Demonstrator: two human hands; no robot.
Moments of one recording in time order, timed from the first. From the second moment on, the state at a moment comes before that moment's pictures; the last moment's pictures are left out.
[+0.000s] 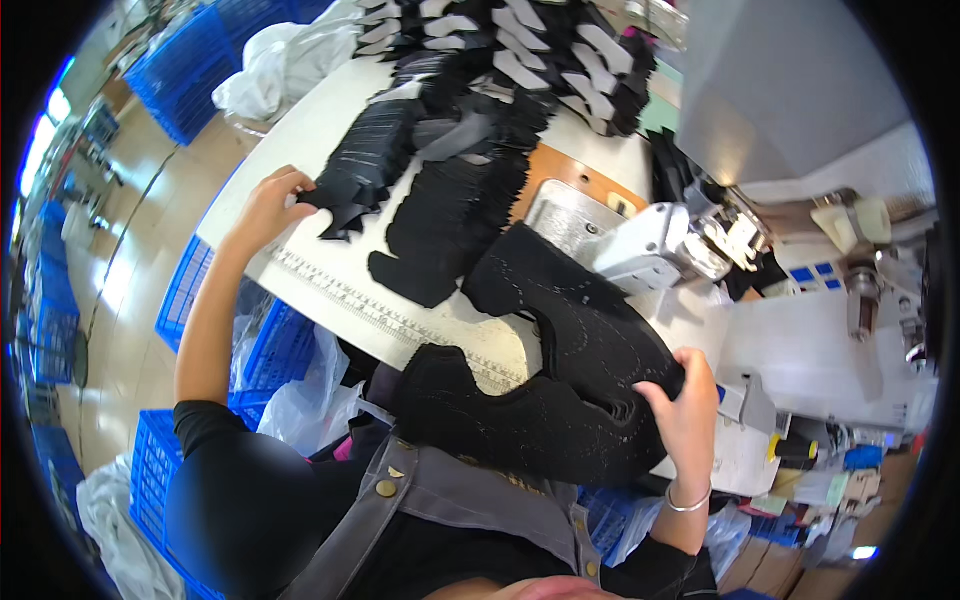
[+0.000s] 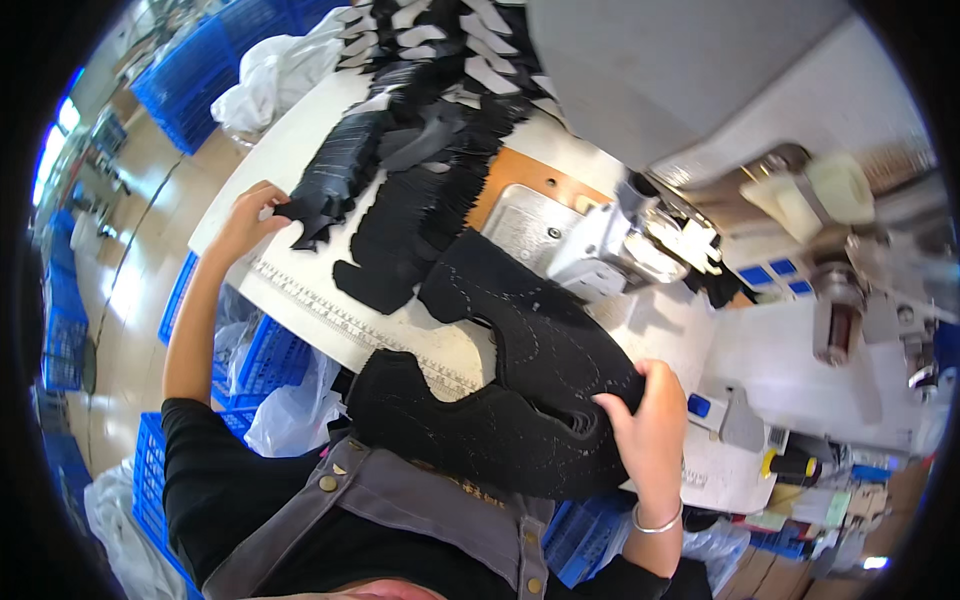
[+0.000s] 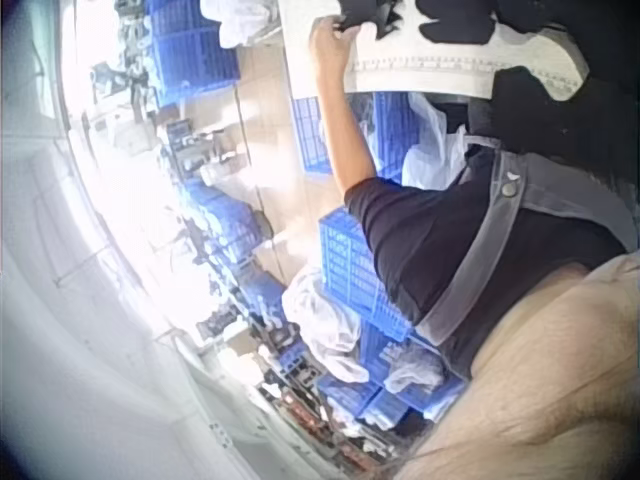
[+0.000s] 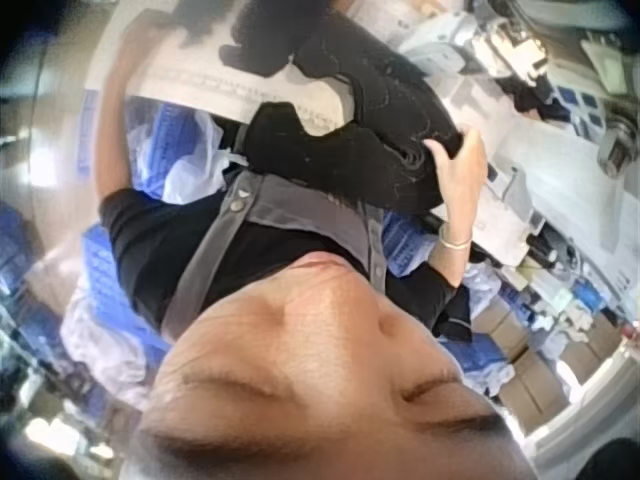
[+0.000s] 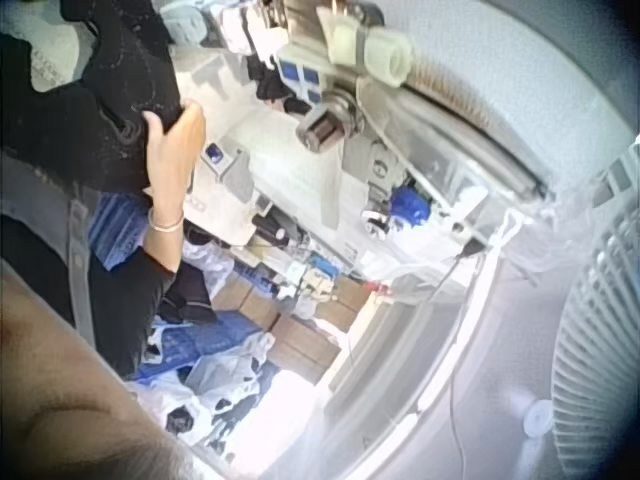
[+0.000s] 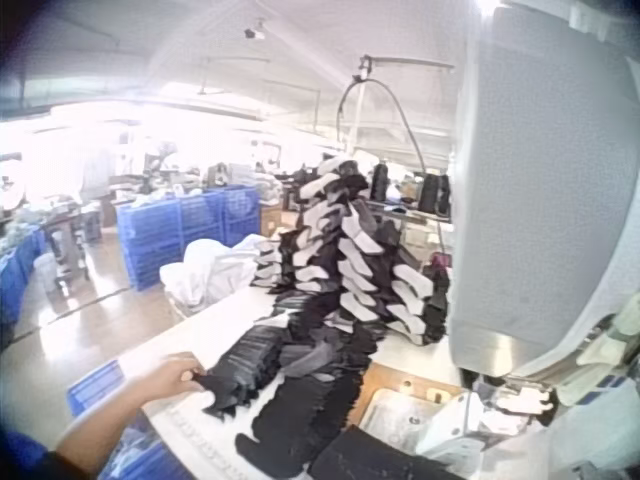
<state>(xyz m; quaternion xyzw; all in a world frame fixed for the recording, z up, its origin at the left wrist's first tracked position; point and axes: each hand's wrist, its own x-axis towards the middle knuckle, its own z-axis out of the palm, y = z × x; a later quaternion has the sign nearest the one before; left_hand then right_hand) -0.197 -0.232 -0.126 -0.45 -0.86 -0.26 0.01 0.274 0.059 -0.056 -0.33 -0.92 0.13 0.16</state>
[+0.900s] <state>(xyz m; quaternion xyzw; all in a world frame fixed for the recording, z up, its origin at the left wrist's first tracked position) 0.007 -0.042 0.012 -0.75 -0.46 -0.46 -0.08 0.235 0.063 0.011 -0.13 -0.86 0.43 0.26</state>
